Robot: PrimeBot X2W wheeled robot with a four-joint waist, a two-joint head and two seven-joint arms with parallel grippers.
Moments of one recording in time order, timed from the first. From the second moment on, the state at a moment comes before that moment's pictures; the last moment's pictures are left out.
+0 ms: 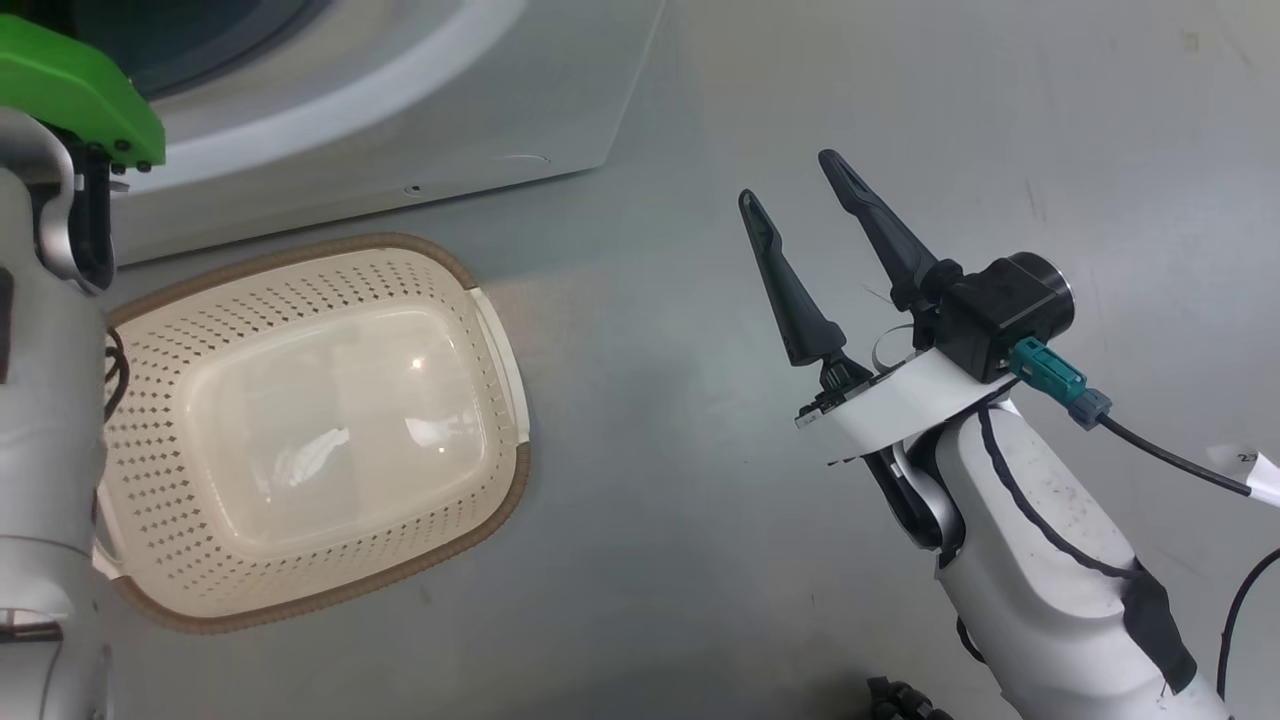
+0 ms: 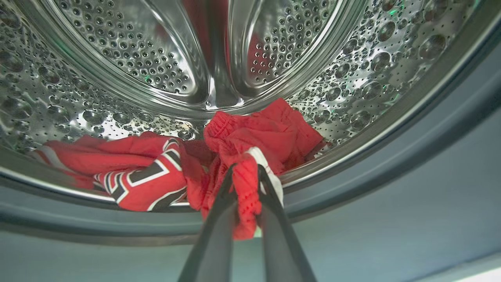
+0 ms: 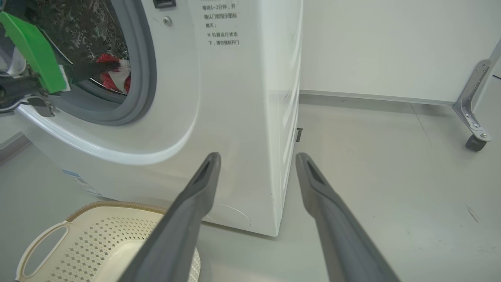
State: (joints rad) left arm -1.07 0.20 -0.15 0.89 -0.37 -0.02 -0.18; right arm -0.48 -0.06 0.44 0.22 0.32 0.07 -0.26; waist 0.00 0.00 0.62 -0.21
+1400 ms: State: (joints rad) left arm -0.65 0.14 -0.10 0.09 -0.25 0.05 -0.26; right arm -0.32 -0.06 0.37 0.29 0.31 0.08 -0.26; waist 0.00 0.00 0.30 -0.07
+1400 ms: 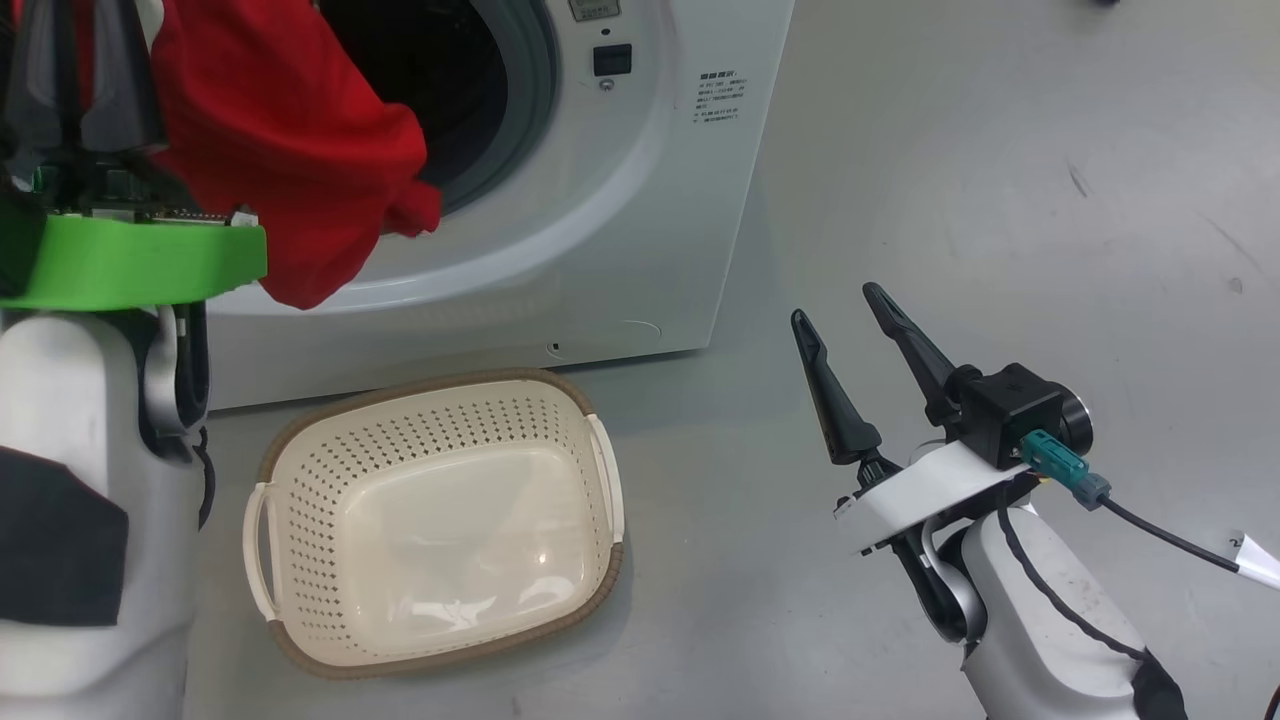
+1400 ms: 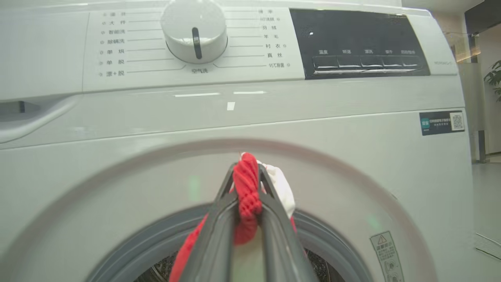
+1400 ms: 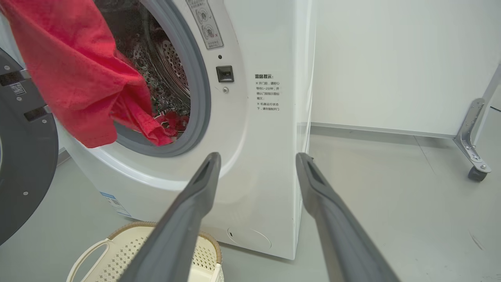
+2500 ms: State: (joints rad) left arm -0.12 0.08 -0.11 0.01 -0.23 0.10 -0.23; right arm -0.28 -0.06 0.37 0.27 0.31 0.09 -0.26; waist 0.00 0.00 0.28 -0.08
